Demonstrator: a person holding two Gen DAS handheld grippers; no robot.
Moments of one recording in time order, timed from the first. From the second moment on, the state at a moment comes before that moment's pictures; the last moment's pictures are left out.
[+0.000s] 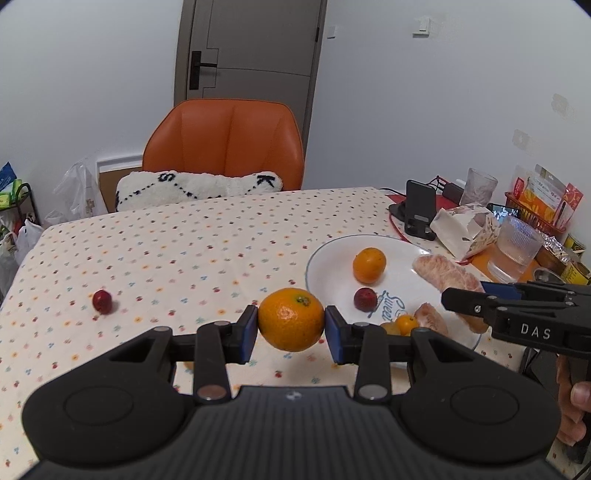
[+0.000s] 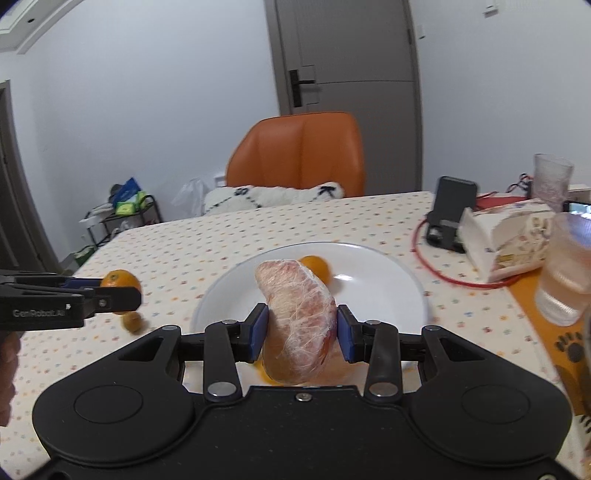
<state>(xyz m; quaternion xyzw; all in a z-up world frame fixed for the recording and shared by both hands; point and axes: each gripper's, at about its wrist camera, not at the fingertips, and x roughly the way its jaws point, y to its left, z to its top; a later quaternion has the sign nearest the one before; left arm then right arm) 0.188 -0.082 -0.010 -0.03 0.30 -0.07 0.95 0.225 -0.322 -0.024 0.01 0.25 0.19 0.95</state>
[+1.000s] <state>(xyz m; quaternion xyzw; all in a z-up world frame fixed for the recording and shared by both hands) 0.235 -0.123 -0.032 -0.03 0.32 -0.11 0.94 0.276 -0.343 -0.044 0.00 0.26 0.15 0.95</state>
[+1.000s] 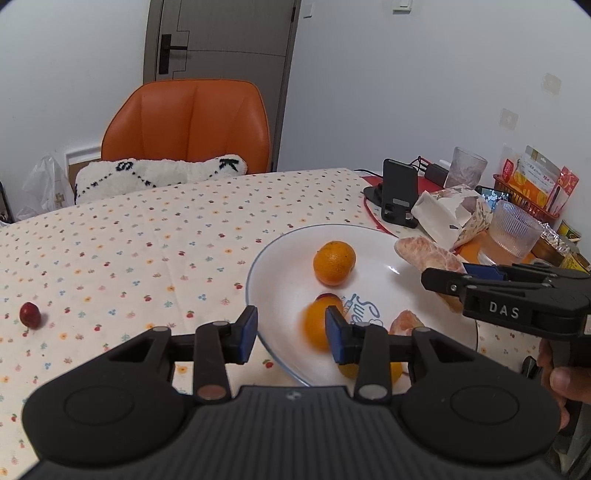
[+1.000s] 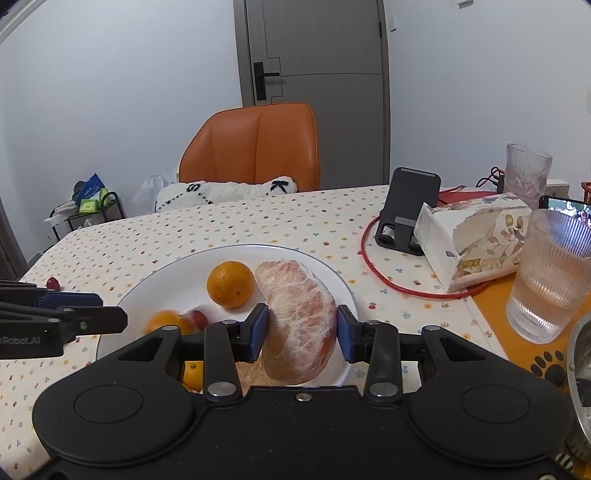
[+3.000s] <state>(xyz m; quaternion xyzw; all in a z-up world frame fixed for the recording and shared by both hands) 0.130 0.019 0.014 -0.07 0.28 0.04 0.96 0.197 -0.250 -0.001 0.07 0.23 0.26 0.94</state>
